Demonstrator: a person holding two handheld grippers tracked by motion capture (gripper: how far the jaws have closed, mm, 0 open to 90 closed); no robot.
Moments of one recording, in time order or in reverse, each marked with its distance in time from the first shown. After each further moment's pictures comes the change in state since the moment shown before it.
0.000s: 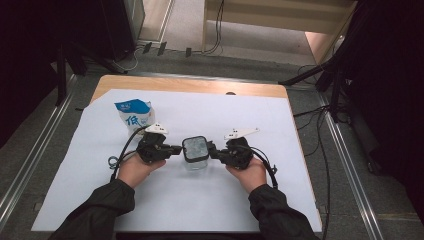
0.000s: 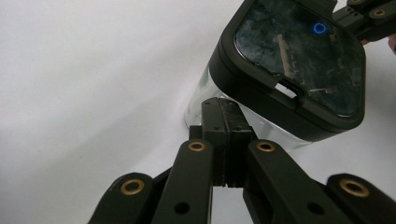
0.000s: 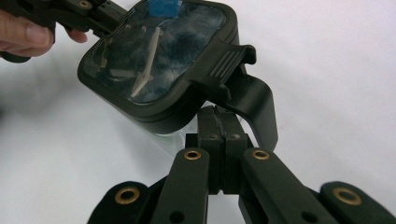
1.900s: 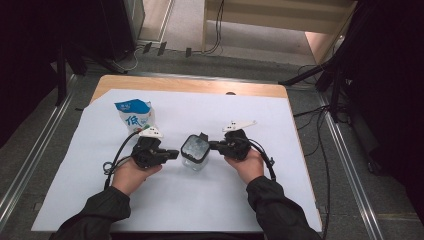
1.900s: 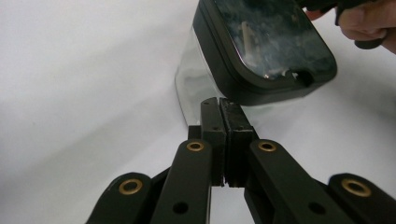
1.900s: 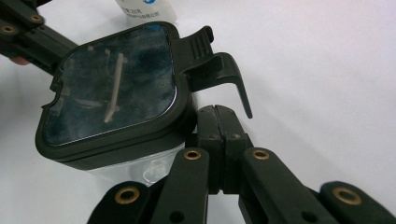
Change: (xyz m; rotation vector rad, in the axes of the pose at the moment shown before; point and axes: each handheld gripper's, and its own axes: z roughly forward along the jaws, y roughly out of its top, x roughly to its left) left arm -0.012 -0.013 -0.019 -0.008 -0.011 -0.043; right arm -0.016 0.016 0.011 -0.030 -0.025 -0.046
